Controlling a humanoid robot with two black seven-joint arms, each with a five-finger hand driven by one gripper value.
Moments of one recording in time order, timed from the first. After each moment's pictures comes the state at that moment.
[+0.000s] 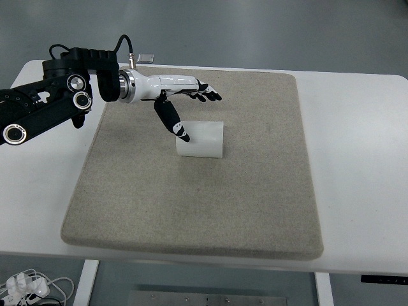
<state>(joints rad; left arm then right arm) -1.12 0.48 -0.41 -1.24 1.17 -0.40 0.14 0.01 0.00 -0.01 0.18 0.00 0.03 -0.03</state>
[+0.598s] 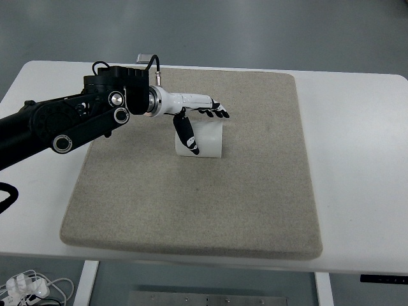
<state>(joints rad) -1.13 0.31 -0.36 -1.06 1.28 -0.40 0.15 0.01 0.00 -0.01 0.18 0.00 0.03 -0.03</state>
